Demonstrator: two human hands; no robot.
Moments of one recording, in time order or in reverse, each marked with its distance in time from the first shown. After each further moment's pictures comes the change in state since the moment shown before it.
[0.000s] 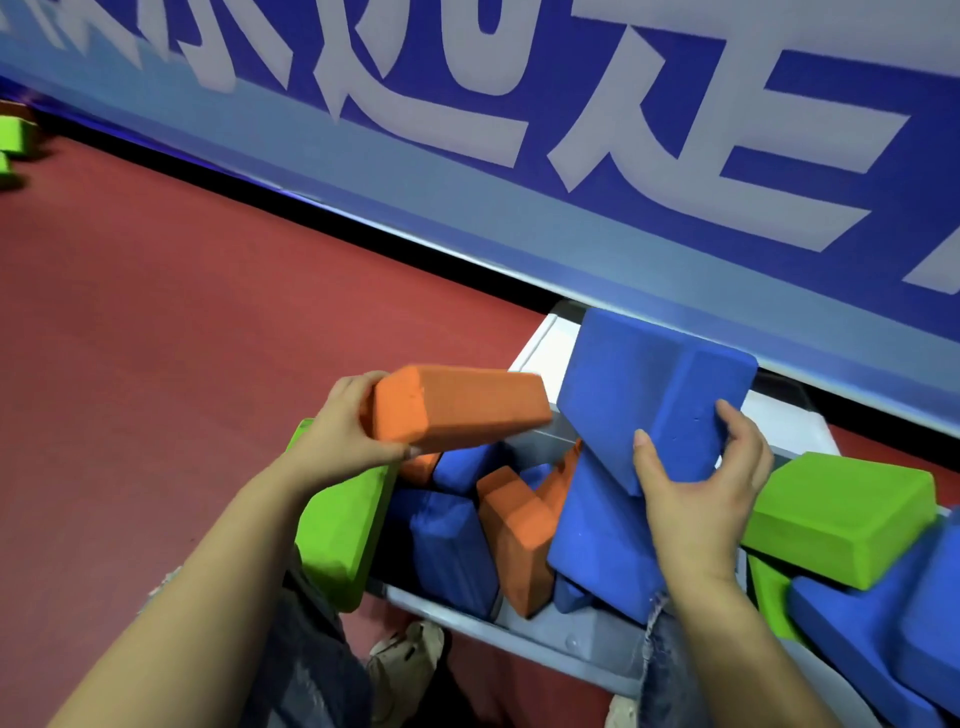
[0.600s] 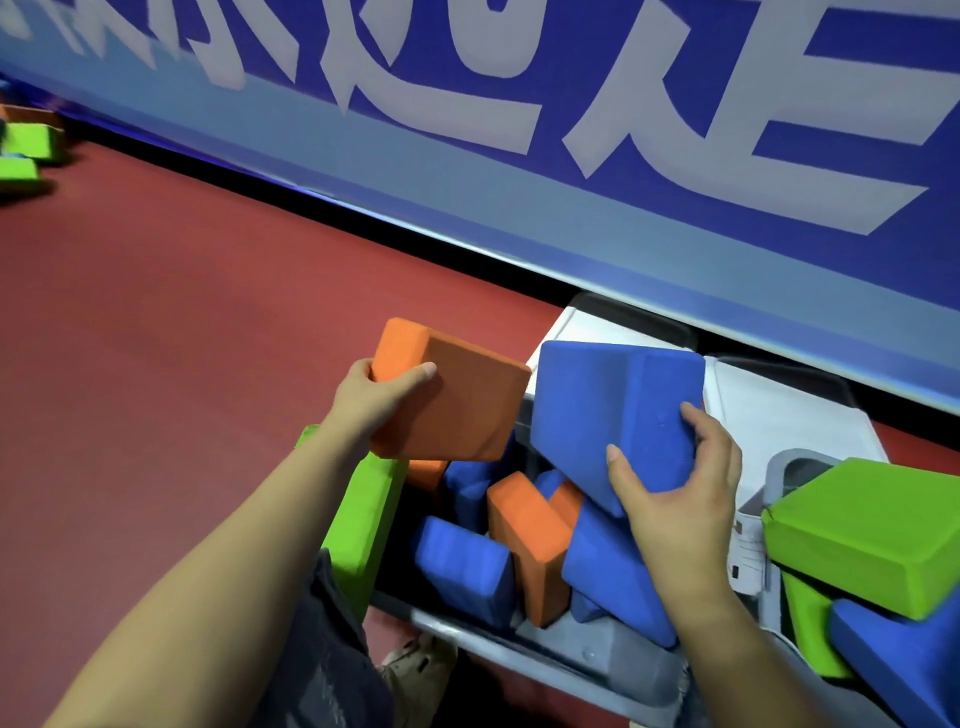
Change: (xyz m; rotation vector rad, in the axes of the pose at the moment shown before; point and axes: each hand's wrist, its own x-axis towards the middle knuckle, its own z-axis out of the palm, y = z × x) left_hand 0.067 0.001 0.029 -0.422 0.233 -0.516; right_hand 0.002 0.013 0.023 -0.010 -0.215 0.032
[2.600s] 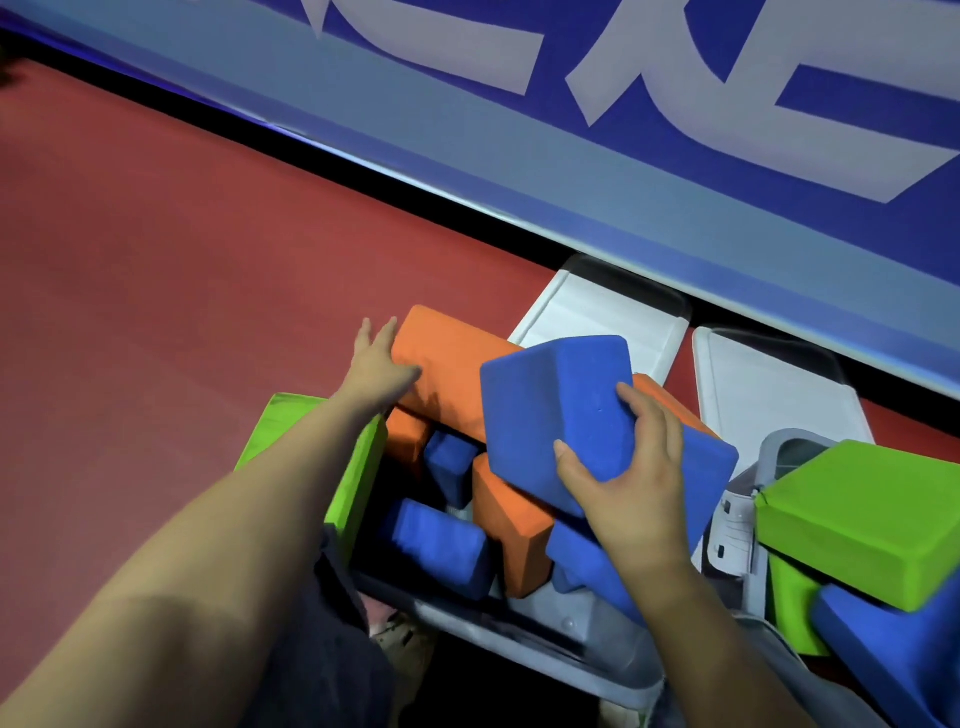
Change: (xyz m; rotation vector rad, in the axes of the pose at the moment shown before) left_hand 0.048 -0.028 0.041 0.424 -0.084 0.136; right_hand -0.001 0.004 0.023 -0.088 -0.287 0.026
